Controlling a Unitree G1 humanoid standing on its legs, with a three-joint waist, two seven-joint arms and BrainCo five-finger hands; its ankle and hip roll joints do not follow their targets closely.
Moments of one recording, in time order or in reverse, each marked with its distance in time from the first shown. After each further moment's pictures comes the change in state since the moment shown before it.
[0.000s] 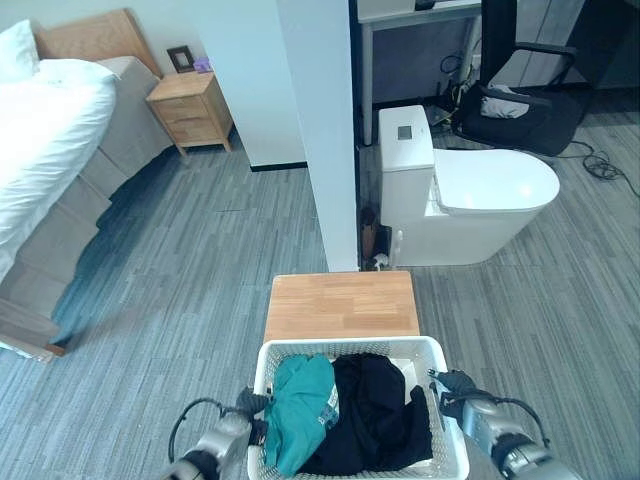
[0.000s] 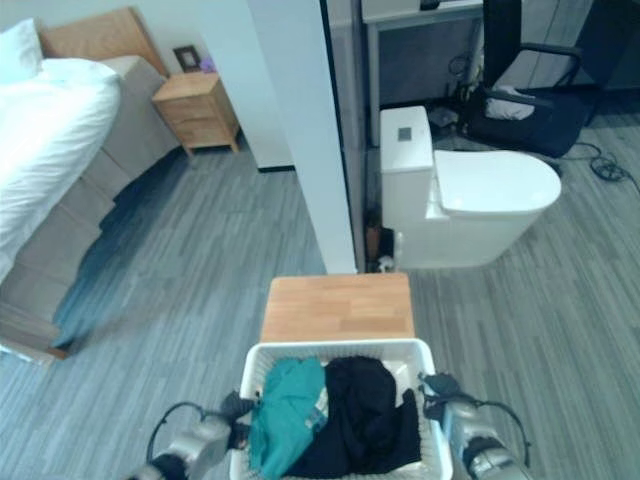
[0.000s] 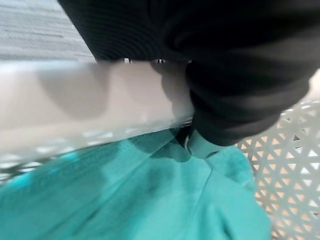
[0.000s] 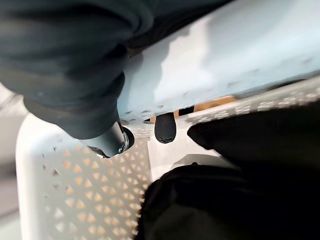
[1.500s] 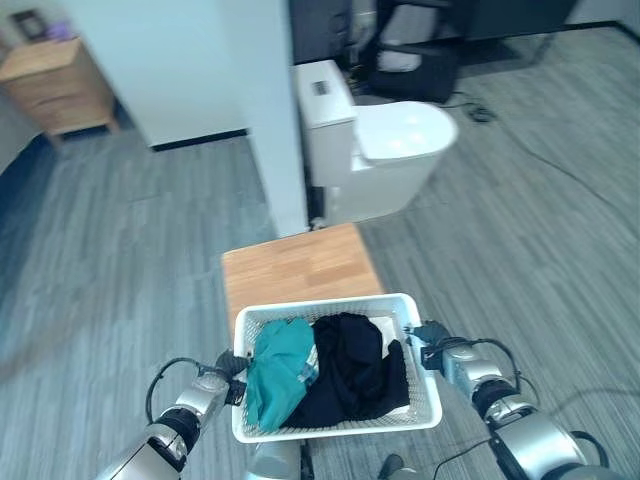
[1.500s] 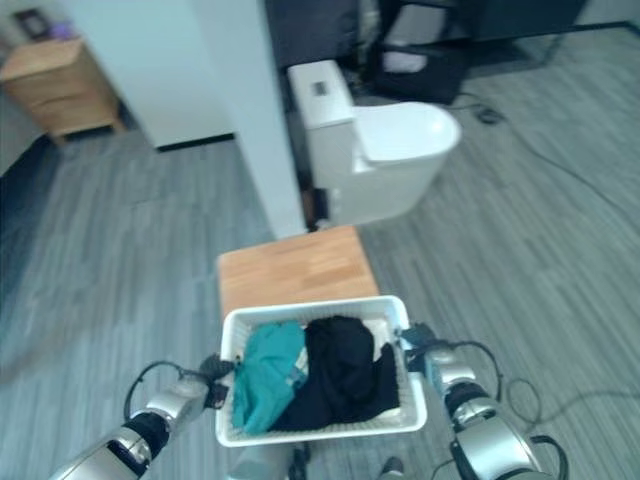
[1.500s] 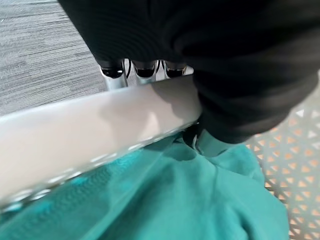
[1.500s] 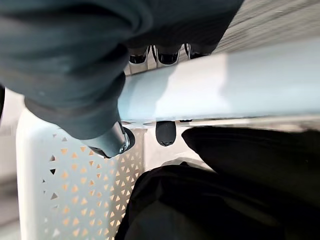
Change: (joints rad) left arm -0.229 0.024 0.083 0.152 0.080 0.090 -0.108; right arm -0.255 0.048 -0.010 0.115 -0.097 0.103 0.038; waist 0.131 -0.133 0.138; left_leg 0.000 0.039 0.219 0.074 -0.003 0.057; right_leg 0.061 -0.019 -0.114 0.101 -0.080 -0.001
